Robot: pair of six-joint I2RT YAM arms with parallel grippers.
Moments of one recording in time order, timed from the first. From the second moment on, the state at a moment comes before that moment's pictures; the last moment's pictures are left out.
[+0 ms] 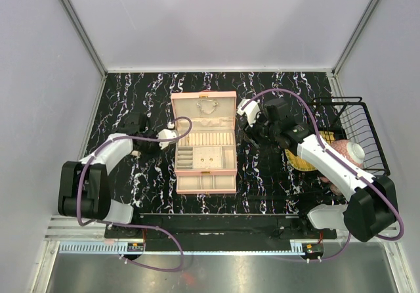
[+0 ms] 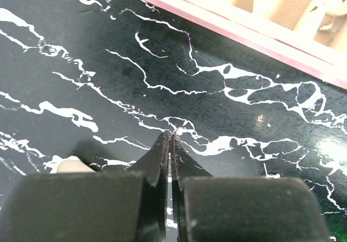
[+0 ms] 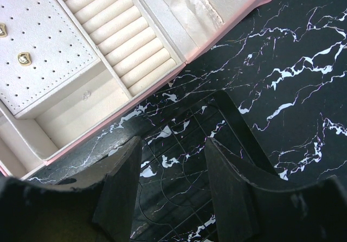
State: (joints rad) left arm -0.10 1.44 0.80 -0.61 0.42 1.02; right arm 0.50 1.29 0.99 -0.39 -0.25 -0.41
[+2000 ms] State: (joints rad) left arm -1.02 1.40 0.95 -0.39 -0.39 0.50; right arm 0.29 1.37 1.04 -0.39 -0.03 -0.32
